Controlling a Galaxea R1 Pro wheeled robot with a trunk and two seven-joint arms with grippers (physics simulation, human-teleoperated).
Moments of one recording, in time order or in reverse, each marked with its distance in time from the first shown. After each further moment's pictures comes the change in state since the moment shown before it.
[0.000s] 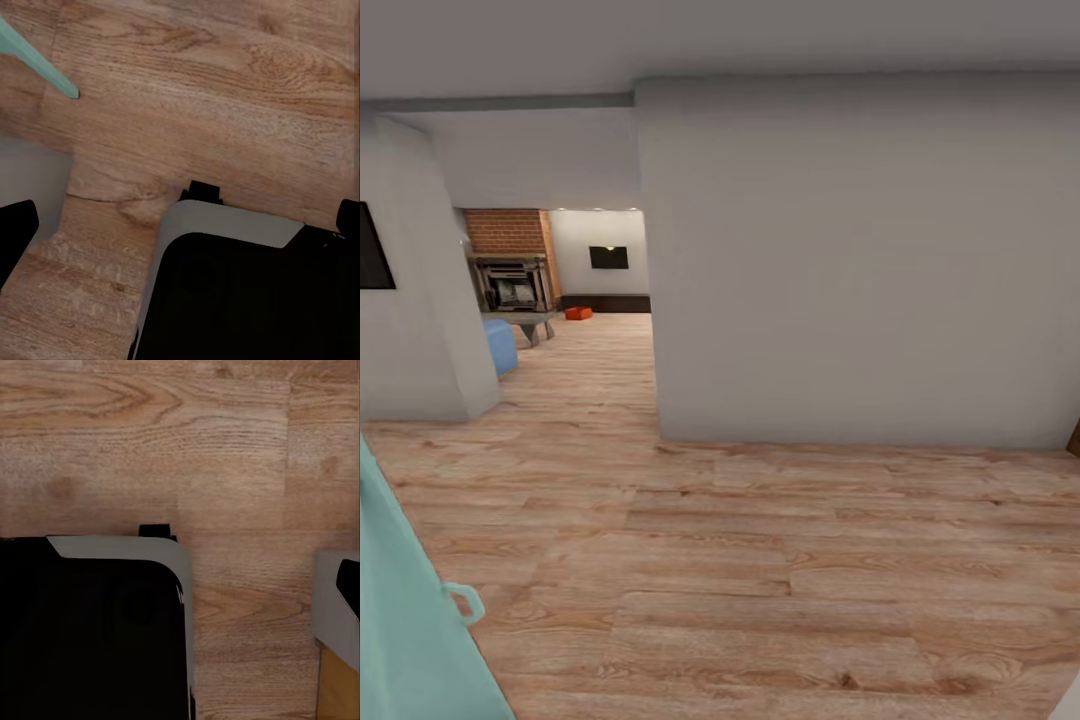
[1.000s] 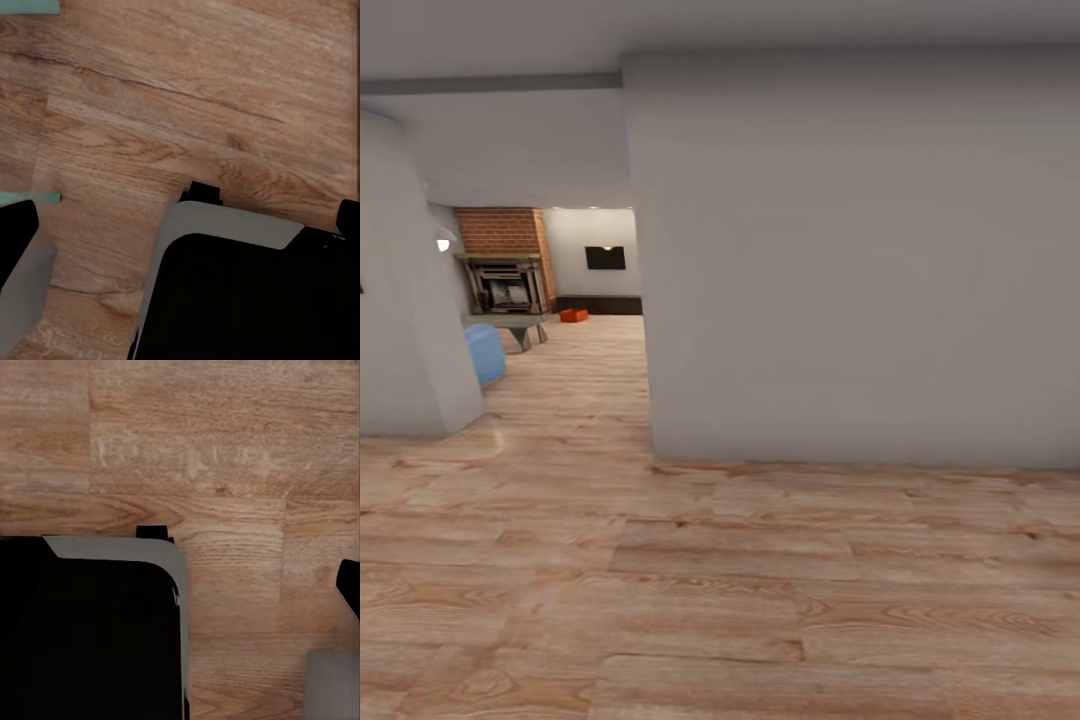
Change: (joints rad) left arm 0.000 0.000 0.001 0.000 0.002 -0.003 0.001; right arm 0.000 -0.004 0.009 0.000 0.011 -0.005 0.000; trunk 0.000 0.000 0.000
